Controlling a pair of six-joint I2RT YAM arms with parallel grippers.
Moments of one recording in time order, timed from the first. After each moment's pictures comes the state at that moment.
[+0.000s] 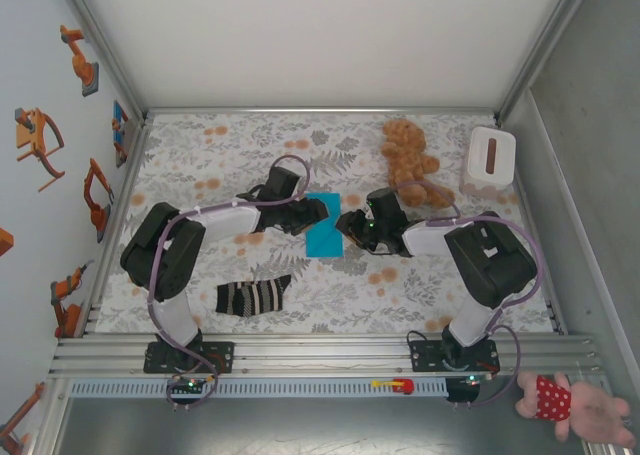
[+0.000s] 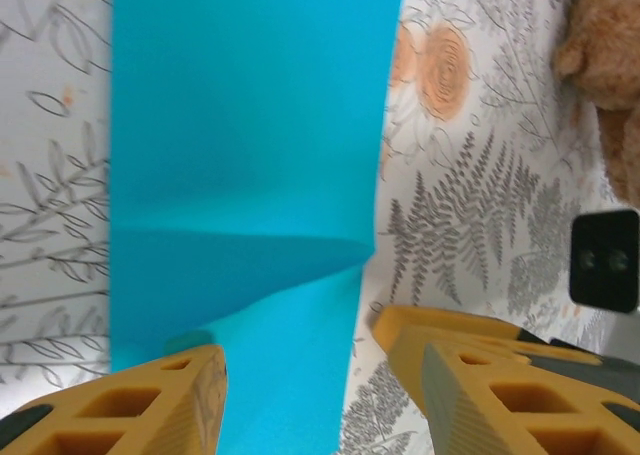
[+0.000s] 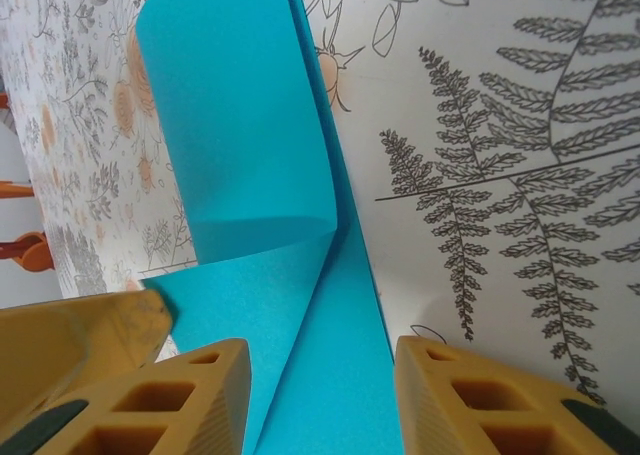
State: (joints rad) left arm -0.66 1.81 1.04 -0.14 0.34 -0.93; right arm 0.54 1.72 0.71 0.23 -0.38 1.08
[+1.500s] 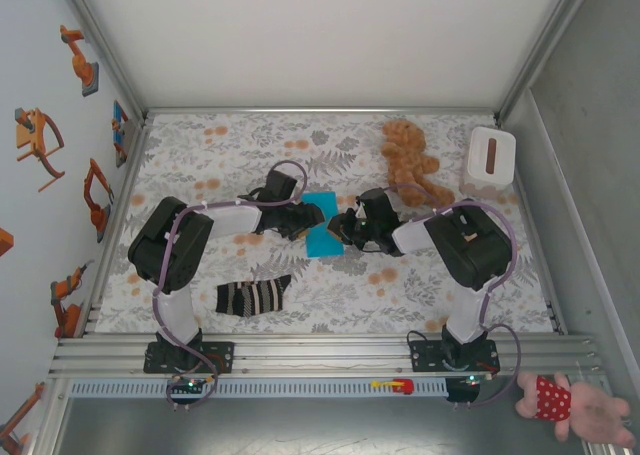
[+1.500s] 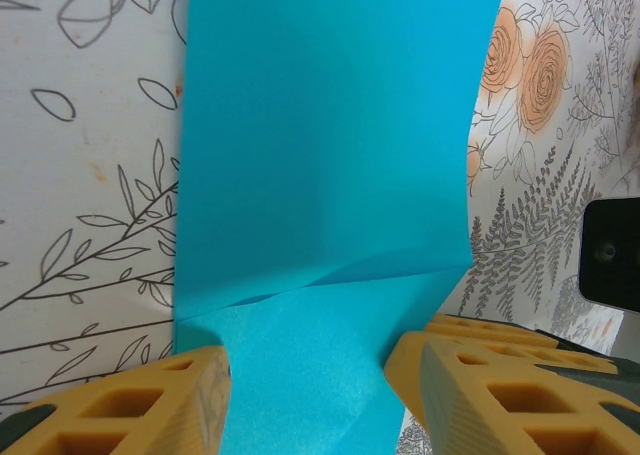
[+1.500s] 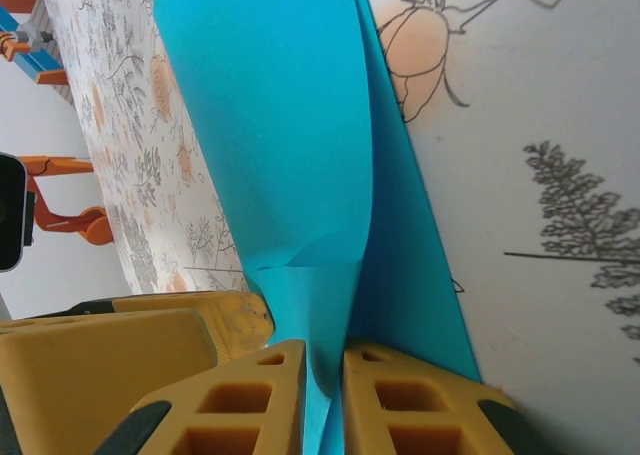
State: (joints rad) left arm -0.63 1.87 1.02 -0.12 0.36 -0.96; right arm 0.55 1.87 0.74 0.44 -0.50 1.17
